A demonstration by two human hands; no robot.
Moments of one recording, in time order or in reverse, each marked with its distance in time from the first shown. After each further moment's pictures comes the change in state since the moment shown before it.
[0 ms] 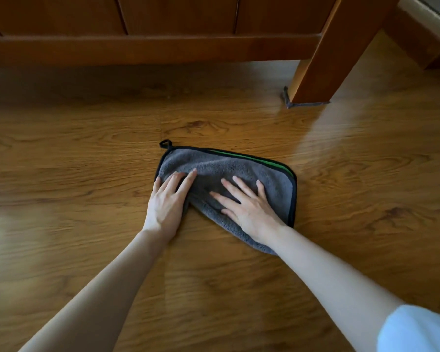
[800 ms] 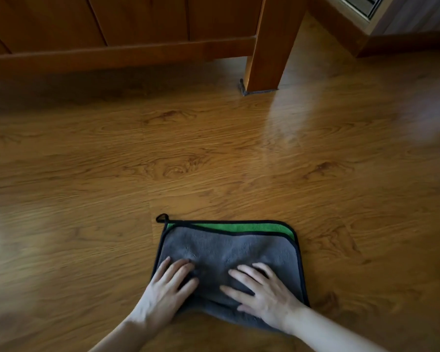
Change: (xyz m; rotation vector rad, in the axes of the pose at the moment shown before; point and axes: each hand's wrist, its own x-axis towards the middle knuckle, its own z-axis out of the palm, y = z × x) left_hand -0.238 0.074 -0.010 0.062 0.004 0.560; right_hand -0.293 -0.082 0.044 -0.068 0.020 -0.267
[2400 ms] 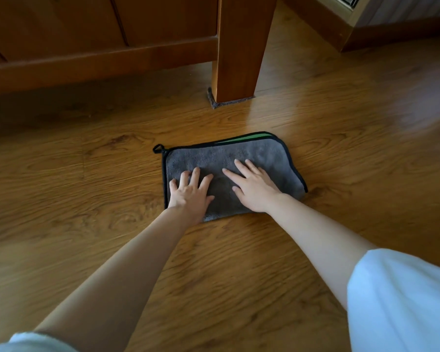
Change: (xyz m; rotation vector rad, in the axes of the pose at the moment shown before) left_hand 0.317 -0.078 0.047 0.144 -0.582 -0.404; right_hand 0.165 0.274 -0.078 0.105 -0.232 0.624
